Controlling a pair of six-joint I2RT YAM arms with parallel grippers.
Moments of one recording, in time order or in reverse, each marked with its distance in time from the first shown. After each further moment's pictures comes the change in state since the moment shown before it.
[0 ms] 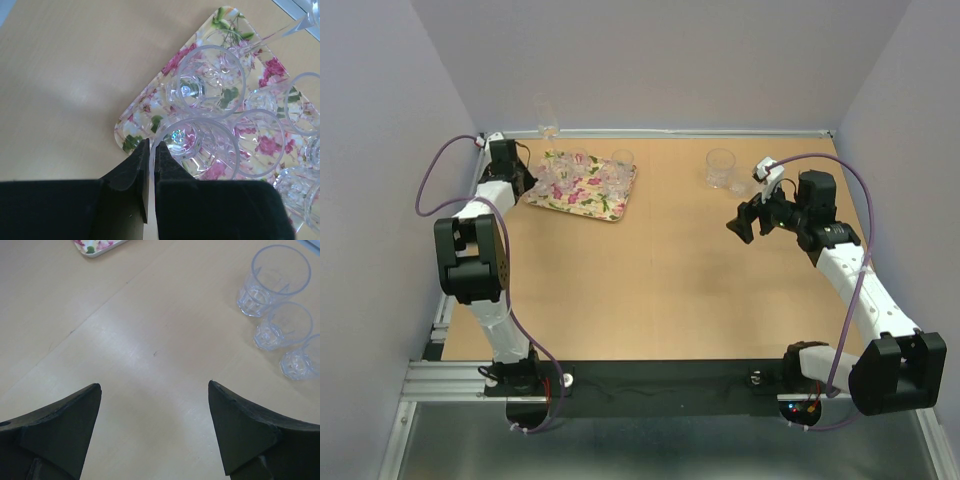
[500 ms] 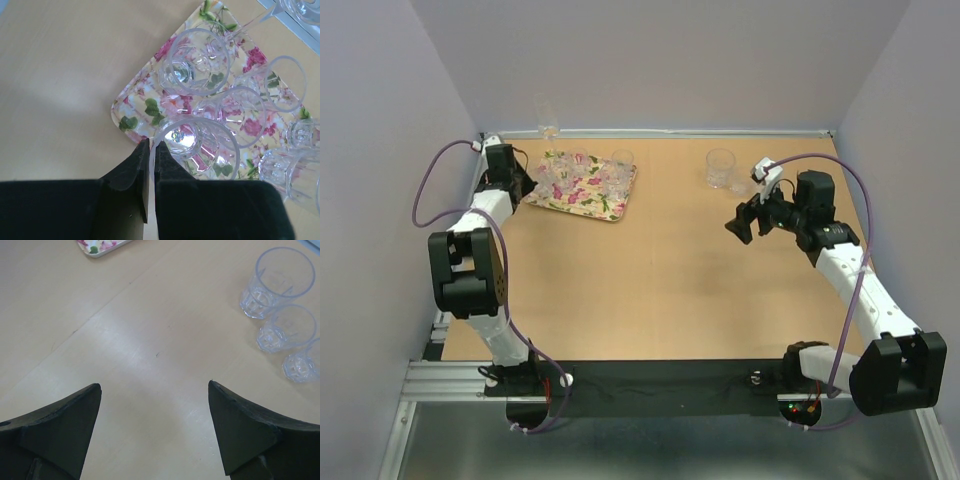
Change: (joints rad) left arm 0.000 -0.124 -0.116 0.030 0.032 -0.026; right arm 0.013 0.000 0.000 0.000 0.001 0.000
